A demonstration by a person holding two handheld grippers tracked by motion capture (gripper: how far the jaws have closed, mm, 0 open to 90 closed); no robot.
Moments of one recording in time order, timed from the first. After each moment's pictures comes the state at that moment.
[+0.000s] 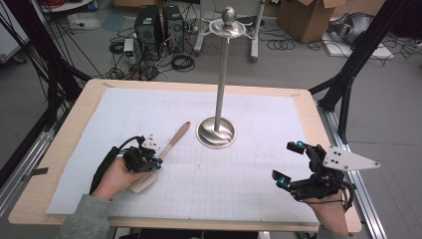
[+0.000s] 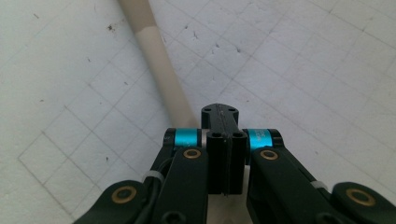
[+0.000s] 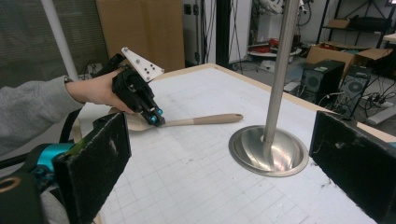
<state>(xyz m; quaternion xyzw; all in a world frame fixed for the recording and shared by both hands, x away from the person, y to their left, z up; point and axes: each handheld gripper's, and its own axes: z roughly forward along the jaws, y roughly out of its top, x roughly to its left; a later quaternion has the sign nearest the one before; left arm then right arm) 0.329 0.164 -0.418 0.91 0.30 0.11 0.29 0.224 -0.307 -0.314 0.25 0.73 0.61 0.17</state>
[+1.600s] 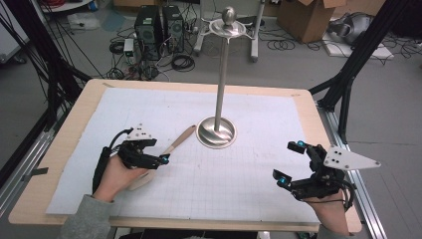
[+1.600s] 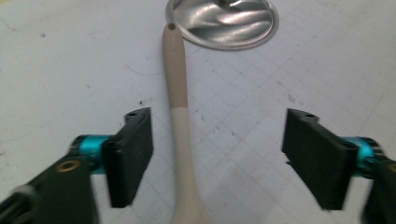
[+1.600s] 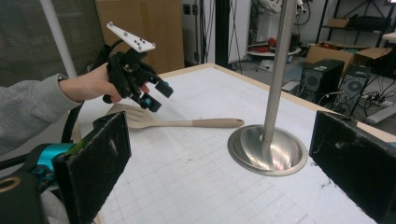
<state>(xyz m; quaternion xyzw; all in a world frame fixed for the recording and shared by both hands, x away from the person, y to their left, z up) 0.325 0.170 -0.391 0.82 0.34 0.14 0.43 0.226 -0.309 -0.315 0.25 0.73 0.61 0.17</state>
